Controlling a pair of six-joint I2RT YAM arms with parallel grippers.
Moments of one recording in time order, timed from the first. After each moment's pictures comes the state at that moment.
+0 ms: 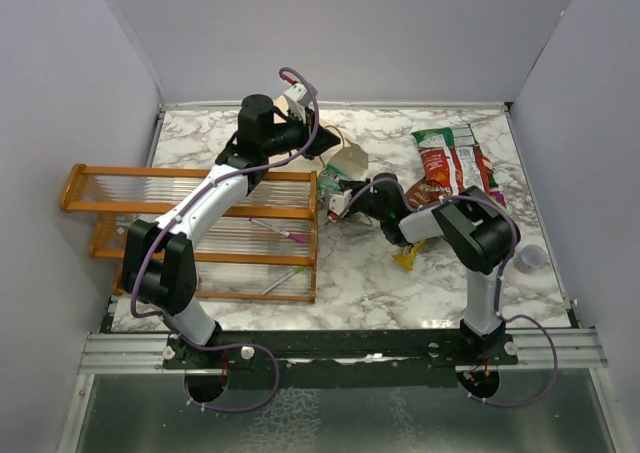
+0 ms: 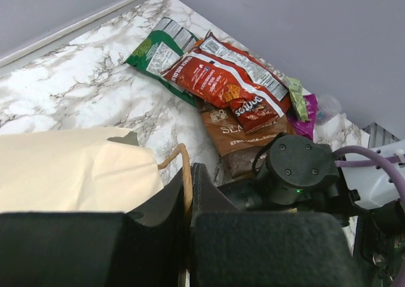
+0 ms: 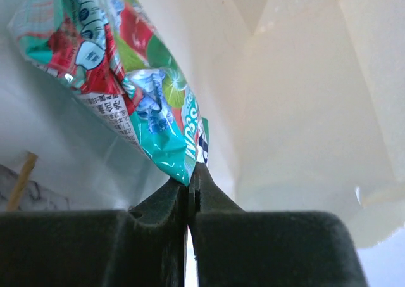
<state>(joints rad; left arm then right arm) -0.40 1.62 1.31 0.16 0.68 -0.25 0.57 2.01 0.87 0.88 -0.32 -1.17</state>
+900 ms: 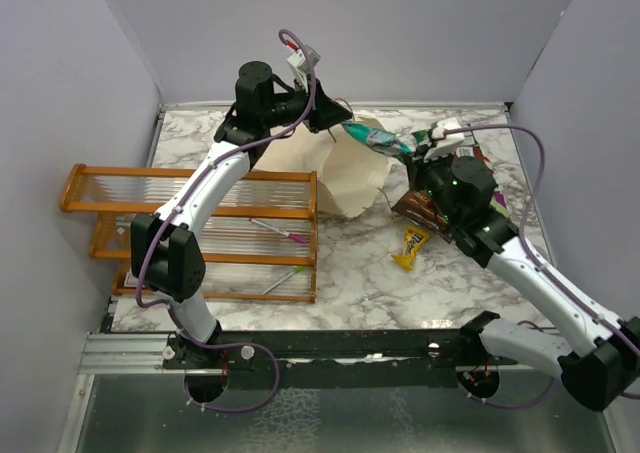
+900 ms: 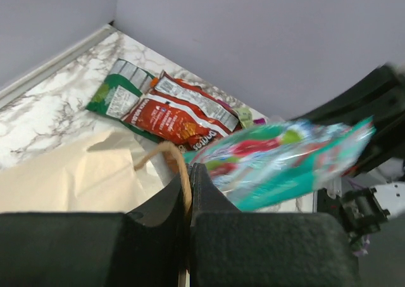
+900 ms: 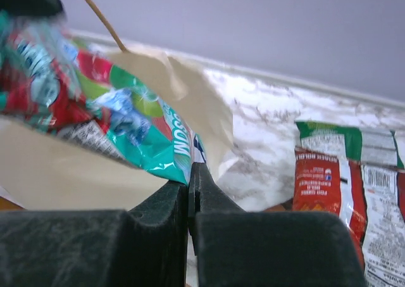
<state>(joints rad) -0.40 1.72 1.63 0.07 0.81 -0.37 0.56 1.08 0.89 0.07 0.22 0.01</state>
